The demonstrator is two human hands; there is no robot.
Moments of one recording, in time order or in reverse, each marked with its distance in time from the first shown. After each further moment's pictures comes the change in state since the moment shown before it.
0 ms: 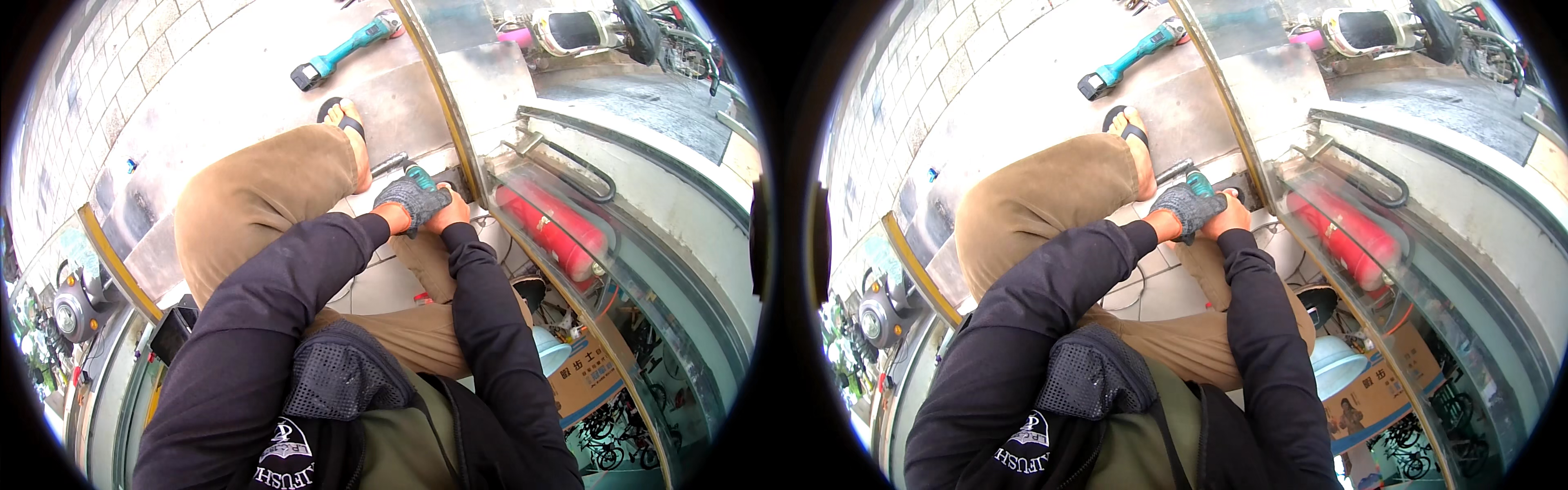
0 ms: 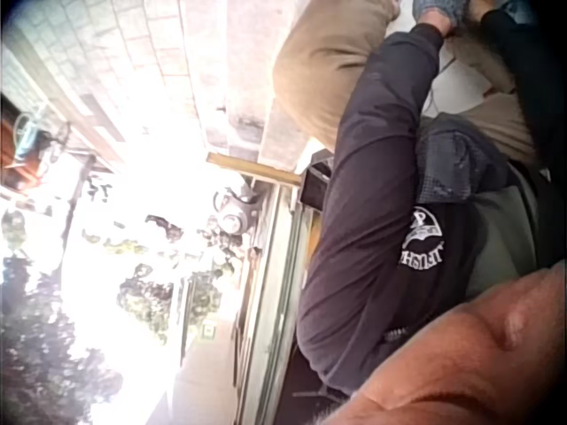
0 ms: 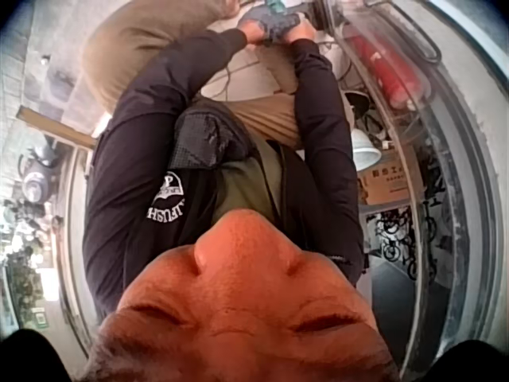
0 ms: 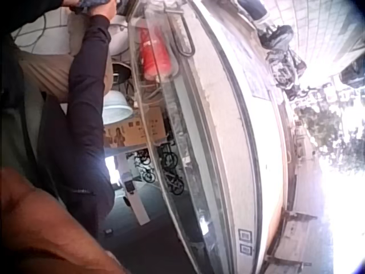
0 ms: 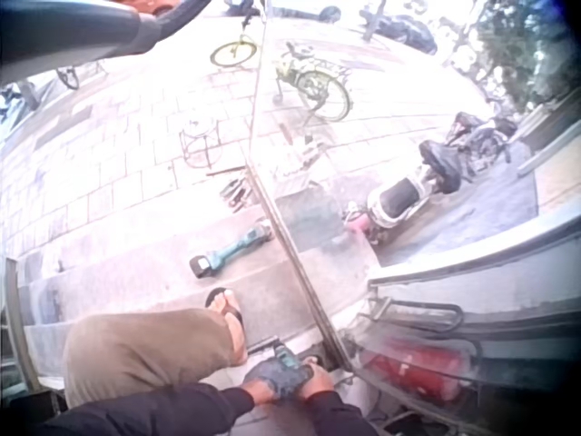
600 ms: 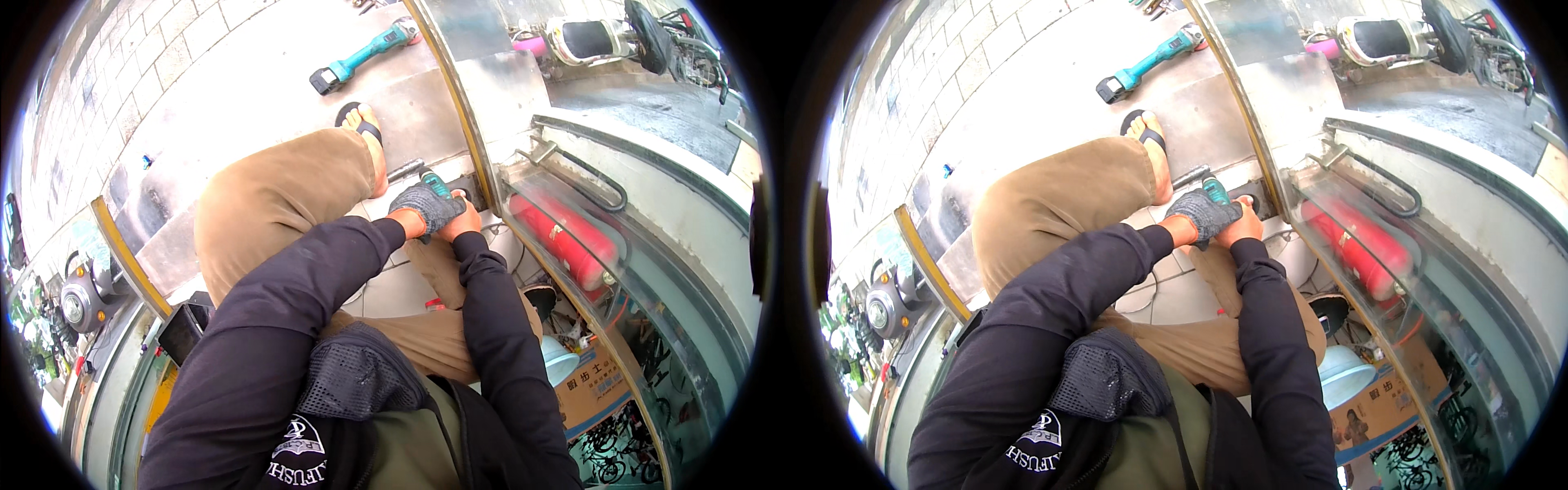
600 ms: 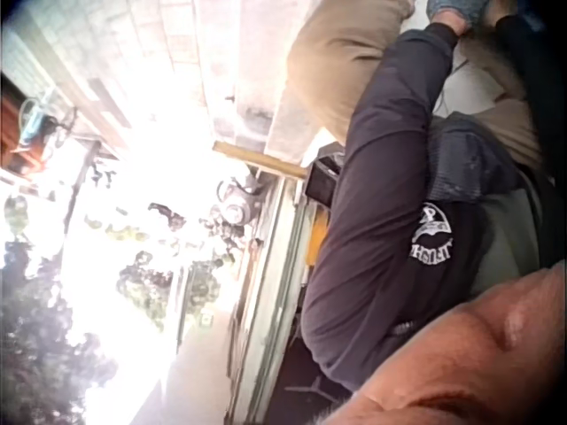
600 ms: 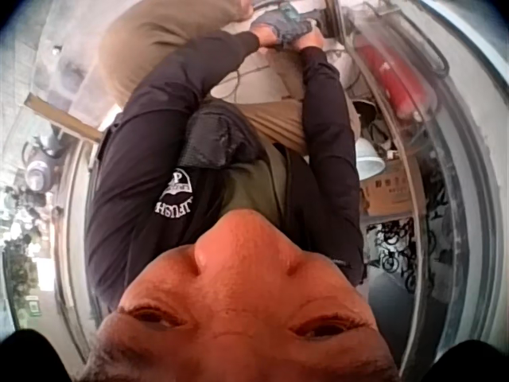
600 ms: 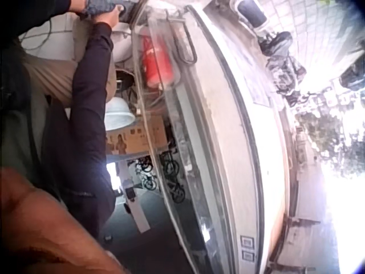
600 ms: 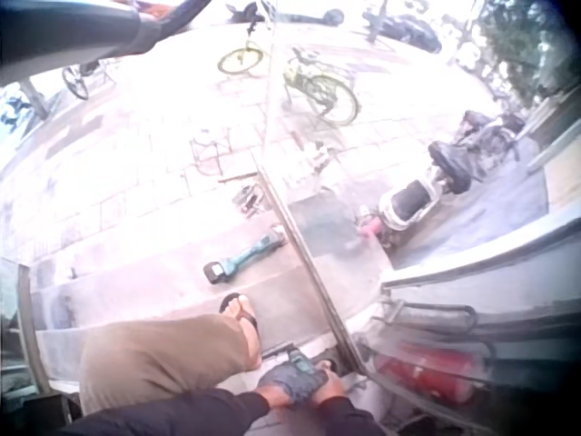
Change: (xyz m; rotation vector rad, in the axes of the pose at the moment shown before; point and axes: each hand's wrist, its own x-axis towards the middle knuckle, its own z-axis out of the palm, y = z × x) left_hand 0.002 -0.003 0.004 -0.025 0.075 -0.013; right_hand -0.002 0.000 0.014 0.064 0.048 0.045
